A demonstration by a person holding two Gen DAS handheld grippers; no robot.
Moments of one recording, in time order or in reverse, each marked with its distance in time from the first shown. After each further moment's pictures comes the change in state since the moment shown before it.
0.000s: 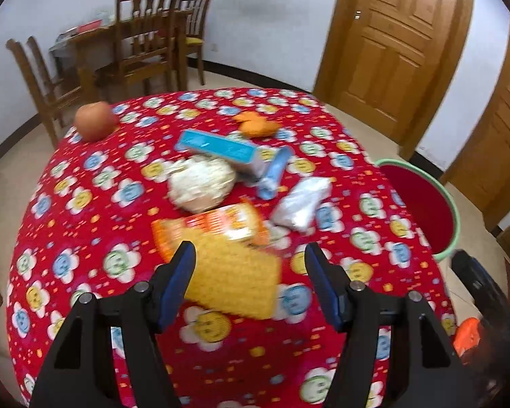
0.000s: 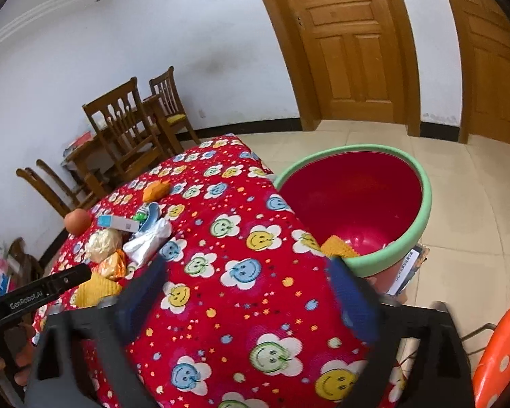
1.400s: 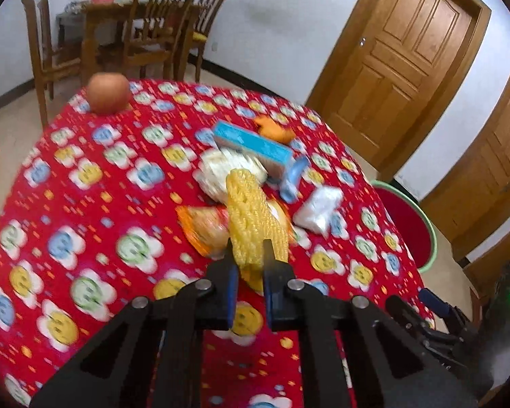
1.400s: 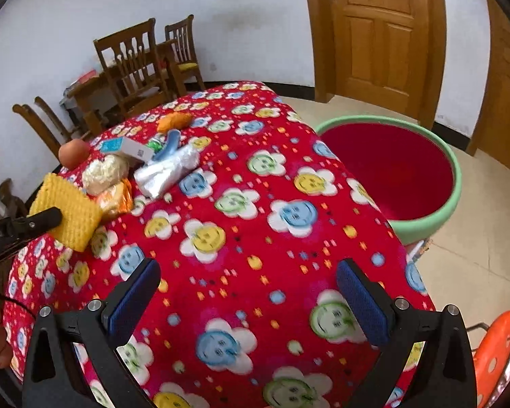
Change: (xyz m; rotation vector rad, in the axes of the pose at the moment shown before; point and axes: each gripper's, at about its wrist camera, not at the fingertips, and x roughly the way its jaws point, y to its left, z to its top) left arm -0.010 0.056 -0.007 -0.130 -0.048 -0.144; right arm 0.036 0.057 -0.023 -0.155 0.171 -0.038
